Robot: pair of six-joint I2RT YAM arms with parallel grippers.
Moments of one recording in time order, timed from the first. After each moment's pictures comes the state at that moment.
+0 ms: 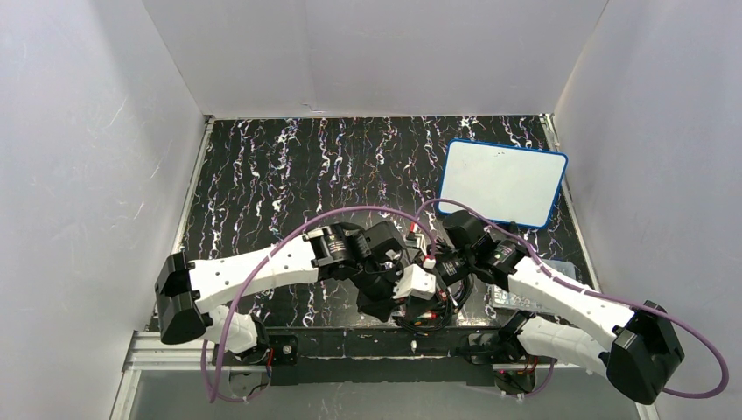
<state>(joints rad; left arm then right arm) -1.20 1.41 1.23 -0.92 0.52 0.33 0.78 1.01 0.61 -0.38 -1.15 0.66</state>
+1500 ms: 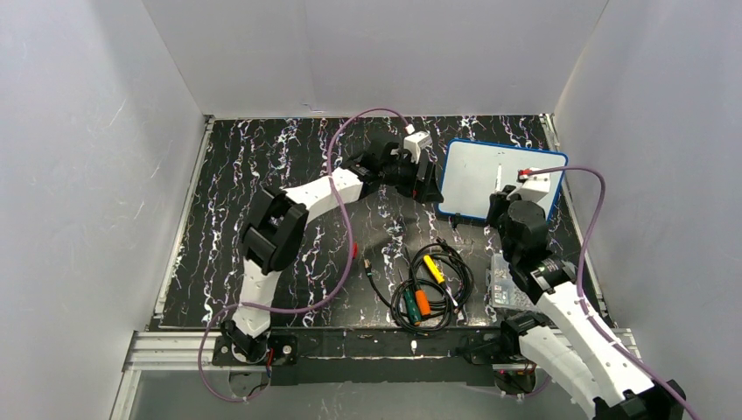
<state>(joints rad) -0.70 2.06 1.57 -0.06 0.56 -0.31 0.47 0.69 0.57 -0.11 0.50 0.26</state>
